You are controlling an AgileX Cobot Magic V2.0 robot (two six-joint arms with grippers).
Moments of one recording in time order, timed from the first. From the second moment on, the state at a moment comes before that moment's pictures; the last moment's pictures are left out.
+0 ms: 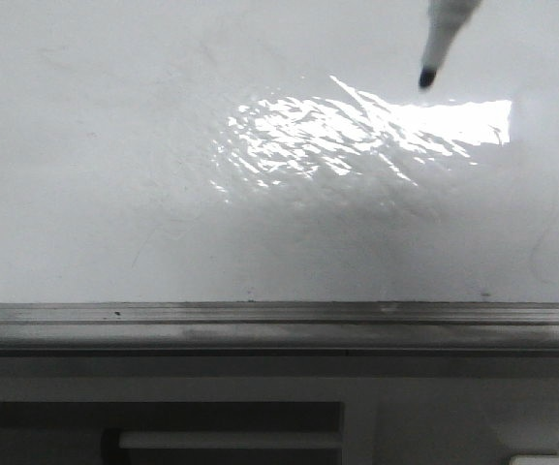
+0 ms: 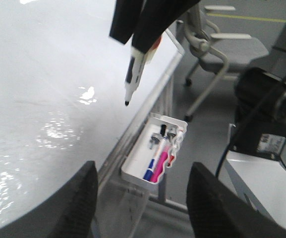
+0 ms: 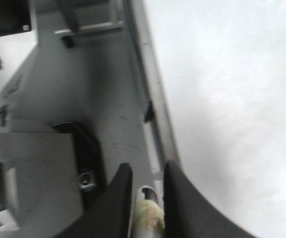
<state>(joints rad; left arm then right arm) -0.85 0.57 -0.57 -0.86 0.51 0.92 0.79 1.07 -1.29 0.06 1.07 -0.44</state>
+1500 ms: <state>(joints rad) -0.85 0.31 -0.37 -0.76 0.21 0.70 0.82 0.95 -0.75 -1.43 0.45 1.14</state>
